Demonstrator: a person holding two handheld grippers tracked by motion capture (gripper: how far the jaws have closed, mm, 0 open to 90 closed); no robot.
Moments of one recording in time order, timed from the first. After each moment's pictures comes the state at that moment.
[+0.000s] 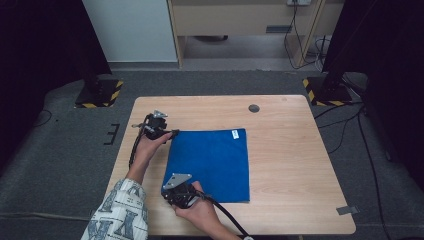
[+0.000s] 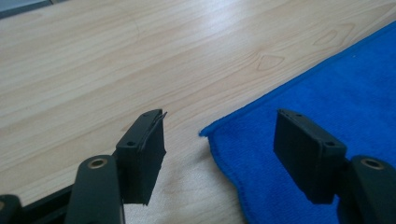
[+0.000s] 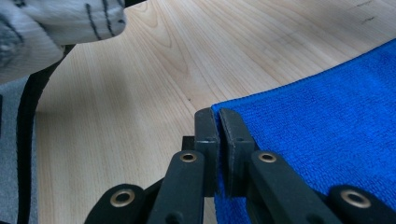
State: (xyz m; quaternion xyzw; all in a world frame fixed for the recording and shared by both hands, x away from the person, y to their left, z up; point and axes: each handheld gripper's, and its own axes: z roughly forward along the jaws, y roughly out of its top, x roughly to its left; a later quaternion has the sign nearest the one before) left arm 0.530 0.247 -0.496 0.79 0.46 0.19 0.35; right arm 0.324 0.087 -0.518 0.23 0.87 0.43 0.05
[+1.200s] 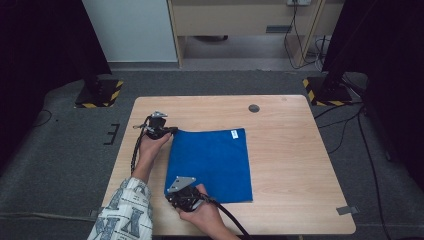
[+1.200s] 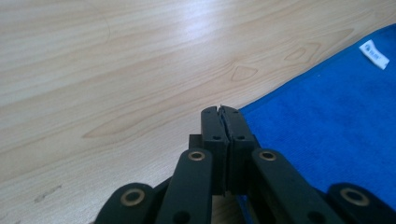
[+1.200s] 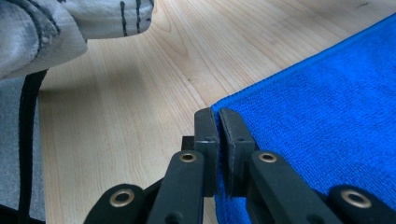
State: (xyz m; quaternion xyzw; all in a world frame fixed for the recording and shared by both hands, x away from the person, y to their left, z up) left arm 0.532 0.244 -0.499 0.78 0.47 0.14 0.40; right arm 0.316 0.074 -0.520 0.23 0.87 0.43 0.05
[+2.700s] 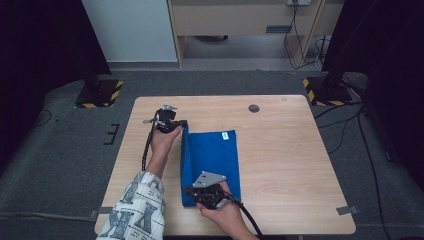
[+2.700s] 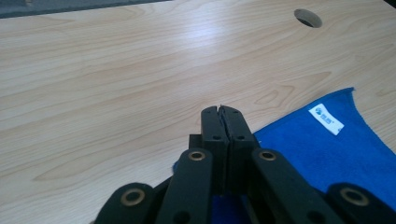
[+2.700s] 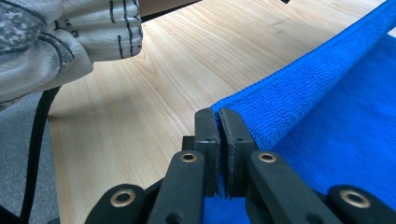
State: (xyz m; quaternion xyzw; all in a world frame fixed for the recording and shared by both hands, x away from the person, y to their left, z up) left arm 0.540 0.199 -0.477 0.75 0.50 0.14 0.41; right arm 0.314 0.007 -0.496 0.26 0.83 0.48 0.08
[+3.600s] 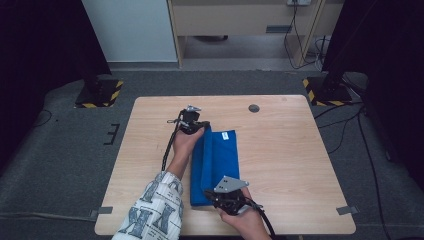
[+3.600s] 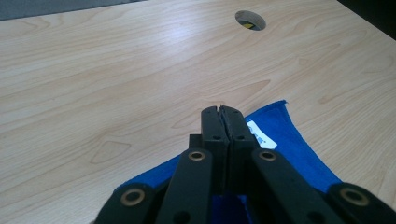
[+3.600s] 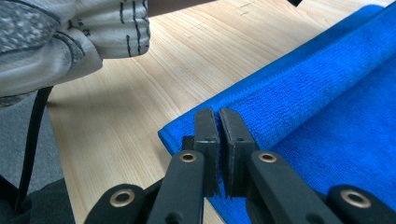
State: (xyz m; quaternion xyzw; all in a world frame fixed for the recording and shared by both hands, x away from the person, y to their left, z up) left arm 0.538 0.126 -0.479 0.77 0.46 0.12 0.42; right arm 0.297 -0.048 -0.492 0.28 0.83 0.47 0.09
